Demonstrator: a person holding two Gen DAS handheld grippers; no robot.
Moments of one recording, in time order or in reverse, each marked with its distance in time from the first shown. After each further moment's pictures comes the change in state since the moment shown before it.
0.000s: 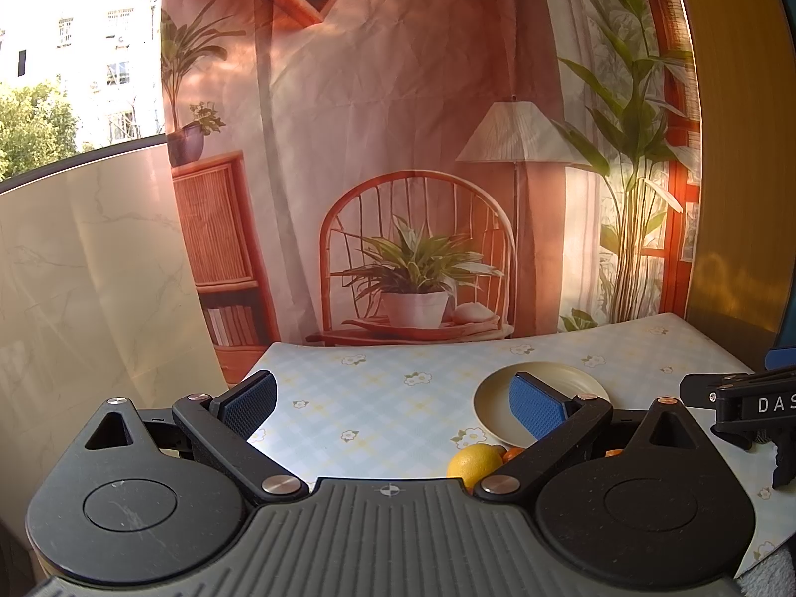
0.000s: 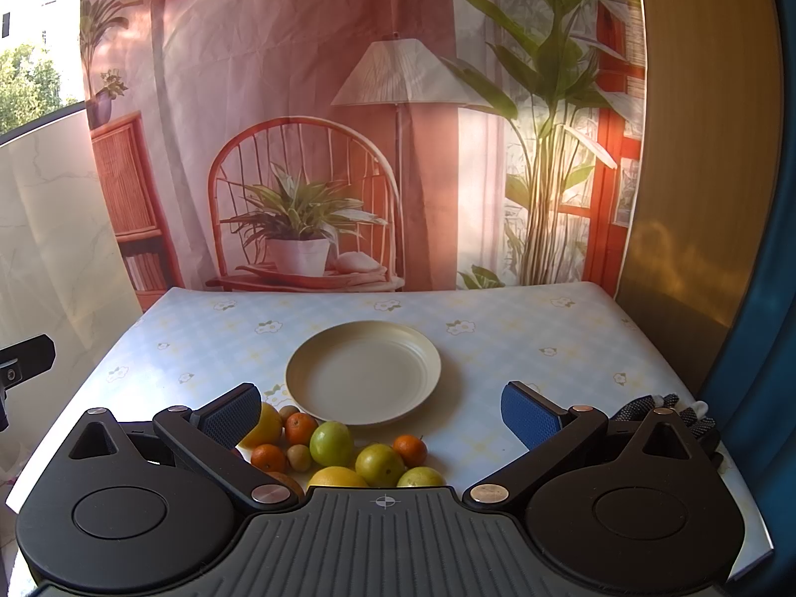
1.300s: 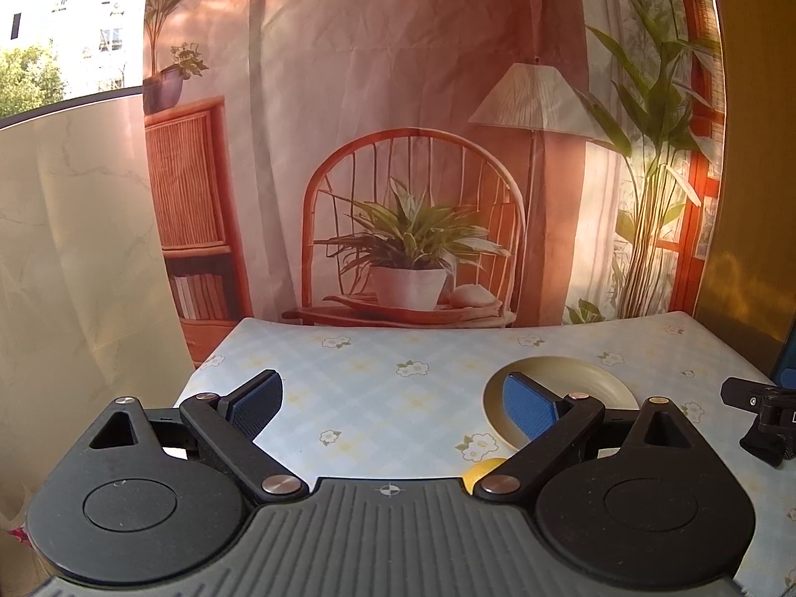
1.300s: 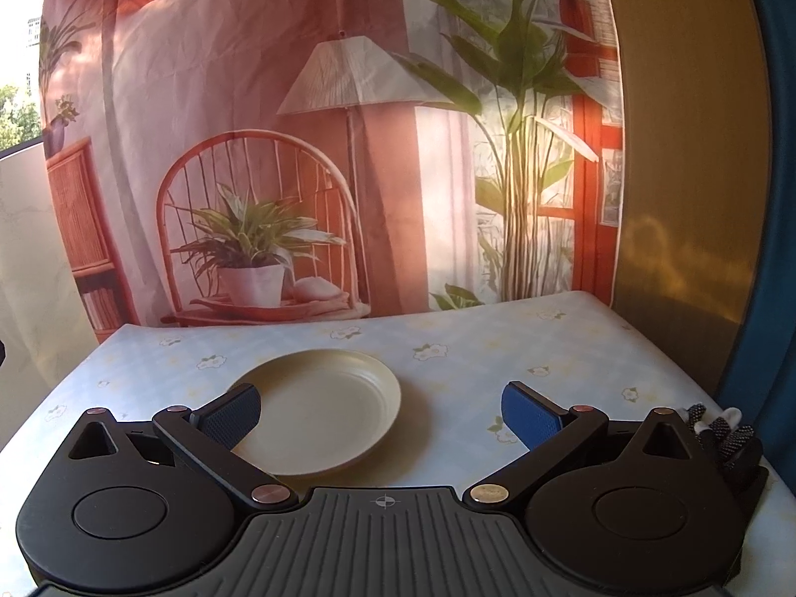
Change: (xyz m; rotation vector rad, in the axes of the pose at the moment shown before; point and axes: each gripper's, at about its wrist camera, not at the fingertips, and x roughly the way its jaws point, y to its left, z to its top) left arm 0.104 0.022 -0.015 -0.057 0.035 -0.046; right arm 0.094 -0.047 -0.029 0.060 -0.114 -0.034
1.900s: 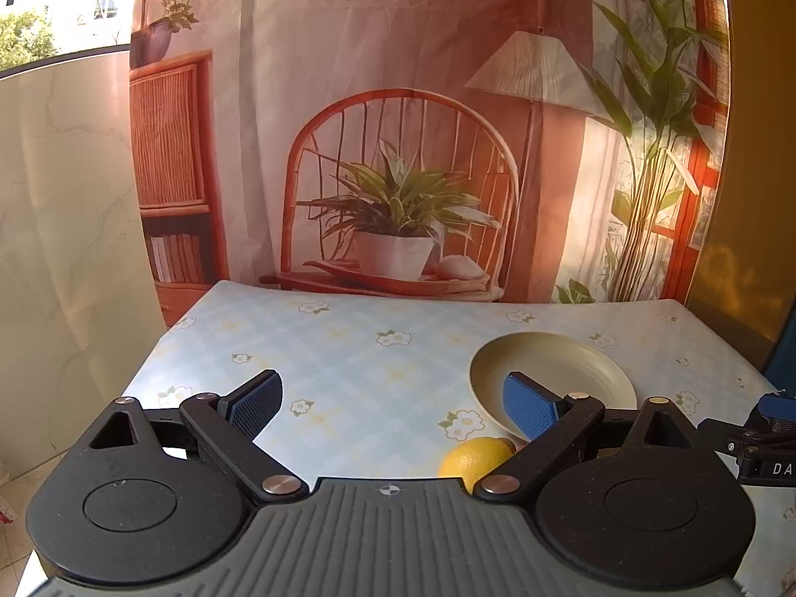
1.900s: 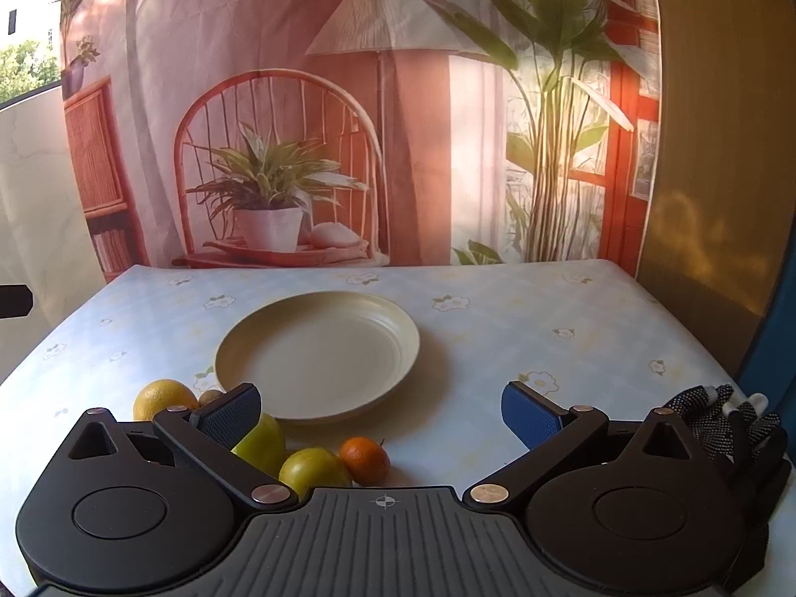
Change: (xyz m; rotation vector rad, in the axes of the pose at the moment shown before) left arm 0.033 -0.001 -0.024 -0.052 0.077 -0.056; right arm 0.023 0.012 -0.028 -0.075 0.096 0.048
